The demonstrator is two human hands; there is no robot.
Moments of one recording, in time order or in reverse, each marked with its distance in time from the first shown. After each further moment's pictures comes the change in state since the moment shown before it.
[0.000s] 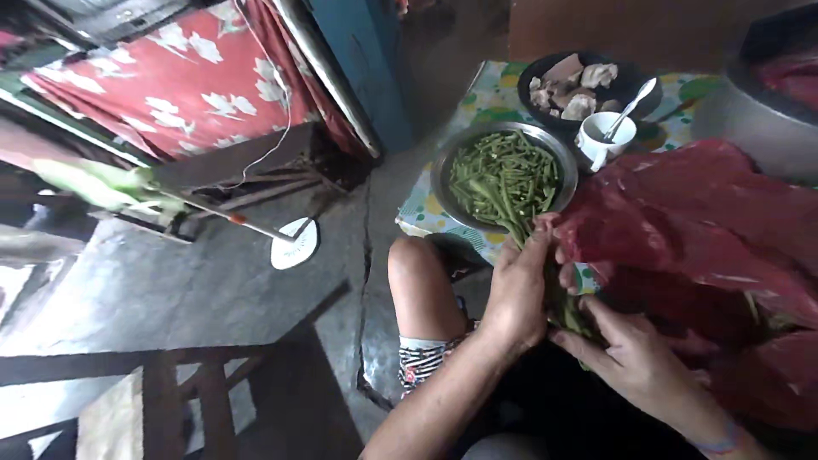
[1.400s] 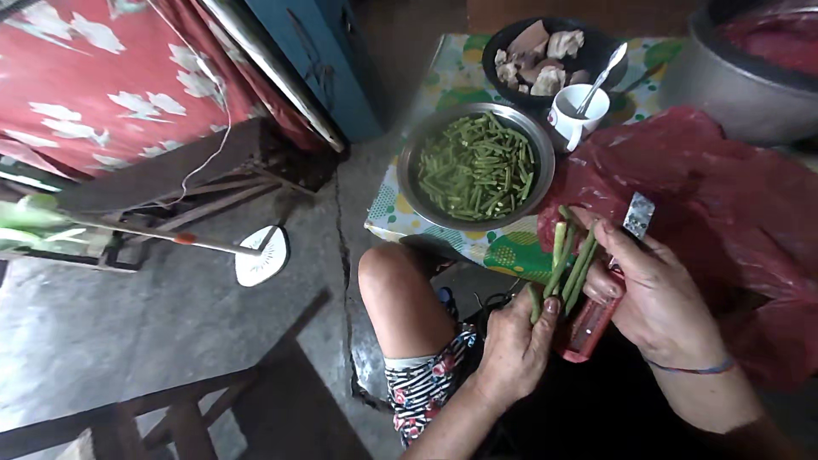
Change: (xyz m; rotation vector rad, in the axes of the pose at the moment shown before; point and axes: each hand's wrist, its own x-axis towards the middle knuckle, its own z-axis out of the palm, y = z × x) left_hand -0.021 -0.073 -0.058 0.848 -0.173 0.386; right_hand 0.056 0.001 -0.008 1.022 0.444 0.730
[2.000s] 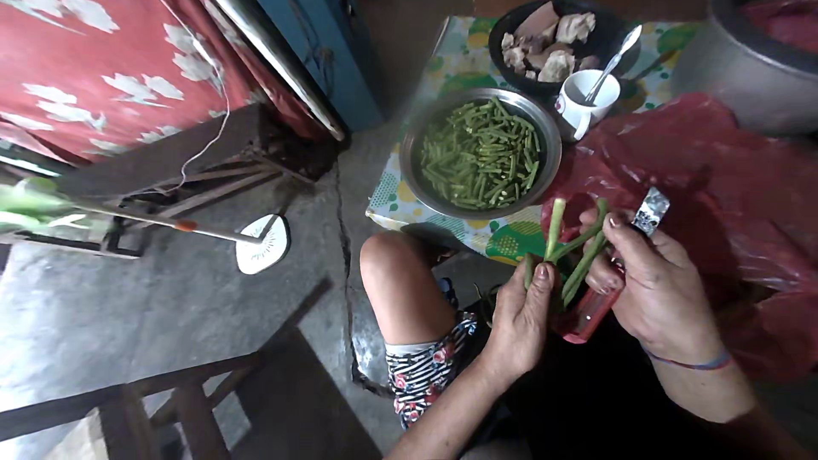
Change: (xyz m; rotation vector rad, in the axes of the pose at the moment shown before) left_hand 0.016 0.014 0.002 -0.394 0.025 -0.168; right_hand -0.005 0.009 -0.004 -0.101 -0.060 -0.159
